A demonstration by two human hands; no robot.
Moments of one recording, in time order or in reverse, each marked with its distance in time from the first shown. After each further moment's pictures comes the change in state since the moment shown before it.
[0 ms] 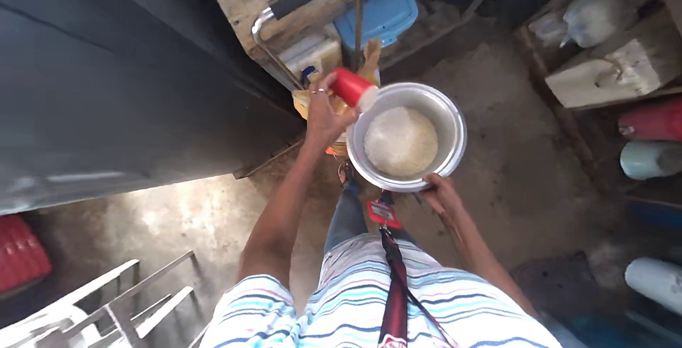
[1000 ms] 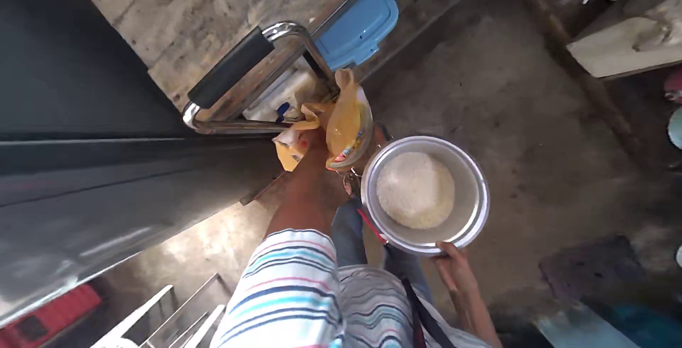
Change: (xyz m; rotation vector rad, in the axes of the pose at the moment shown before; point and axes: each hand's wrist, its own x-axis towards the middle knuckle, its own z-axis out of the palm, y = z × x) left_hand 0.125 -0.165 0.091 0.898 -0.310 -0.851; right_hand 0.006 0.039 -0.031 0.233 0.296 0.091
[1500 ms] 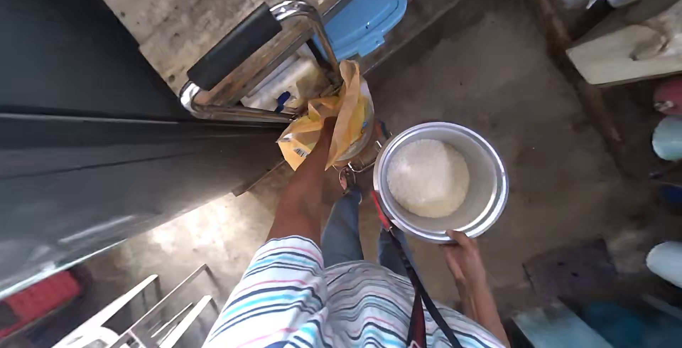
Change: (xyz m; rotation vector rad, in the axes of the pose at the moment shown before) left_hand -0.031 0.013 -0.010 -0.554 -0.238 0.236; right_hand 0.008 -0.024 0.003 -0.030 0.005 -0.104
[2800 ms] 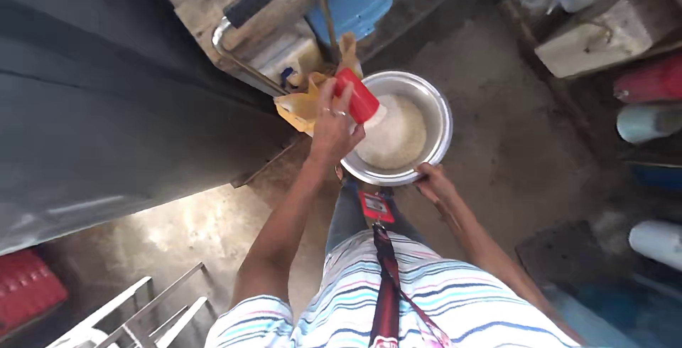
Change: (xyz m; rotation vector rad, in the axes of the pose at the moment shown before) left_hand -0.198 -0.008 -0.005 0.280 0.555 1.103; right_hand -0.014 -0.016 0.027 -0.195 -0.335 0.013
